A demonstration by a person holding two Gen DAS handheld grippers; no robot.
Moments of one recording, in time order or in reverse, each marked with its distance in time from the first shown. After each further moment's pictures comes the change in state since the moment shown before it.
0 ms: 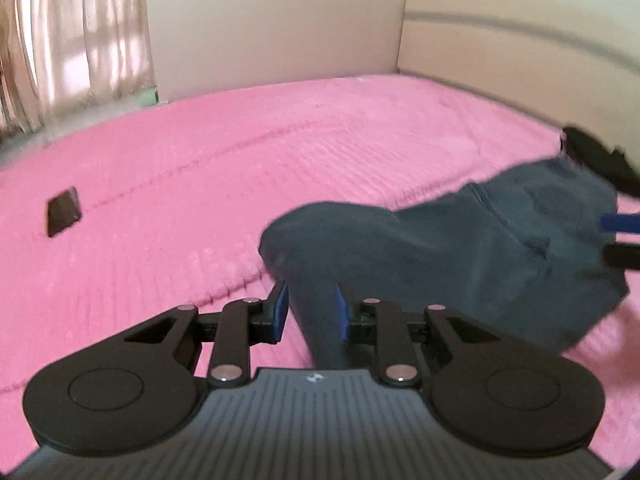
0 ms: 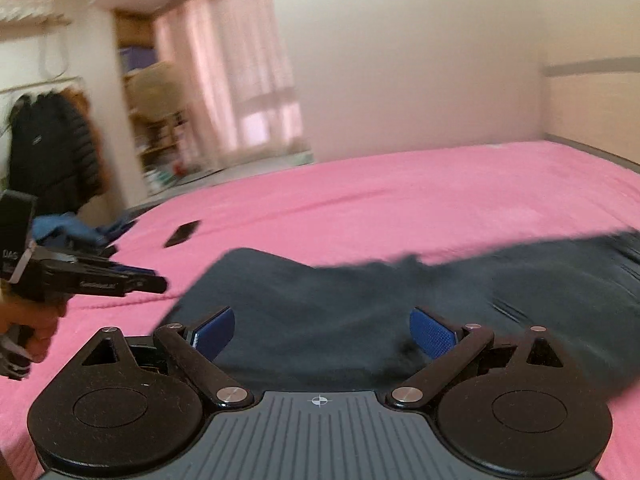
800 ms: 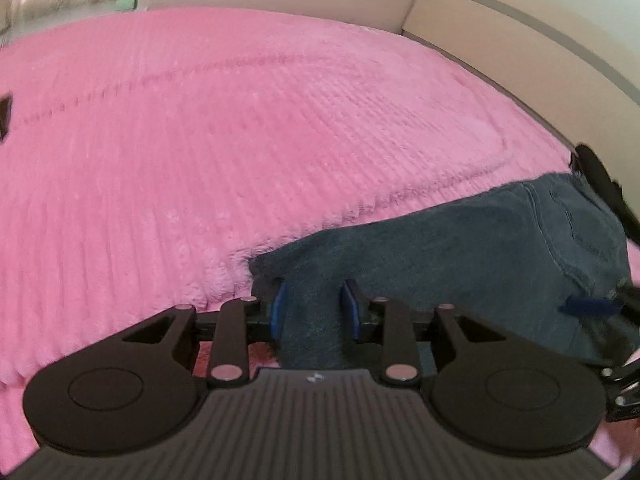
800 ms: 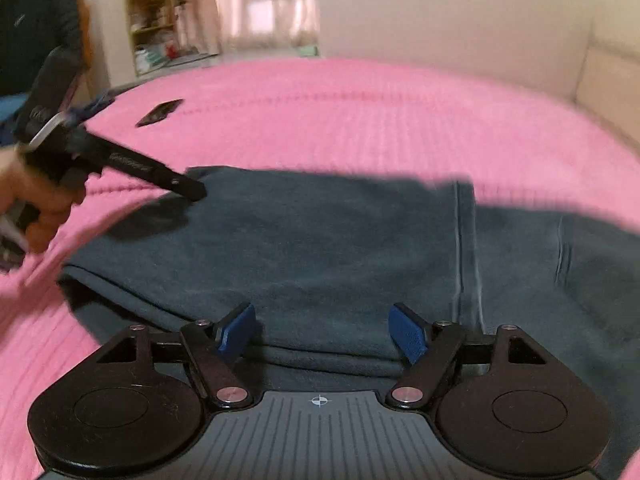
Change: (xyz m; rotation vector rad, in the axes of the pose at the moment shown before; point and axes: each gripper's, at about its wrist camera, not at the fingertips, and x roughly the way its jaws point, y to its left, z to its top) left arm 0.118 0.050 0.021 -0.143 0.185 -0.138; right arm 0.083 0.031 -0.020 -0.197 0.291 -0.065
